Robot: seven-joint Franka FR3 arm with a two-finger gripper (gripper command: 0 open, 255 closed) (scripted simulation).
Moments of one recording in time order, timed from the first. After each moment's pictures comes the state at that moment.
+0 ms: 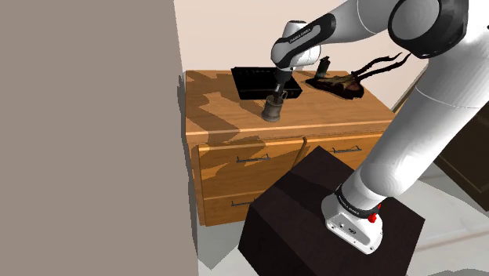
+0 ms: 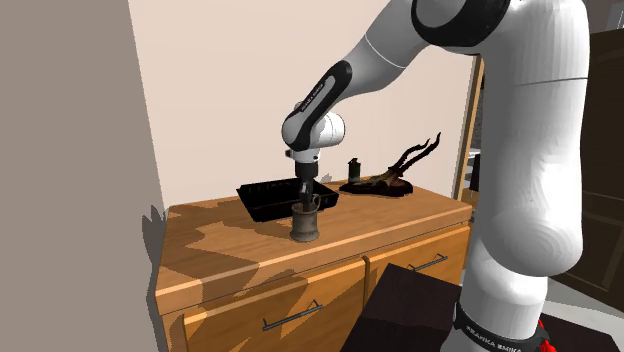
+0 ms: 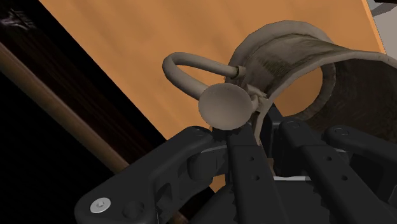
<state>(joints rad) -0.03 0.11 -0.28 -2.22 0.06 2.33 -0.77</state>
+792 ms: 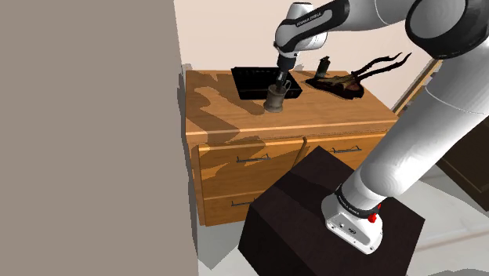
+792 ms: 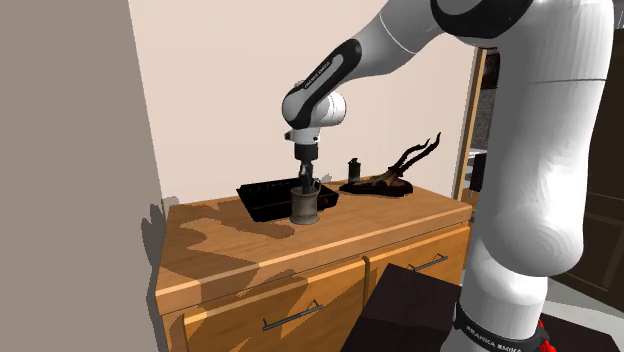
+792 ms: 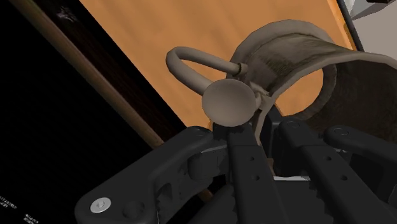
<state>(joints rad) -0.03 0.03 -0.28 -2.16 0.02 2.19 -0.74</state>
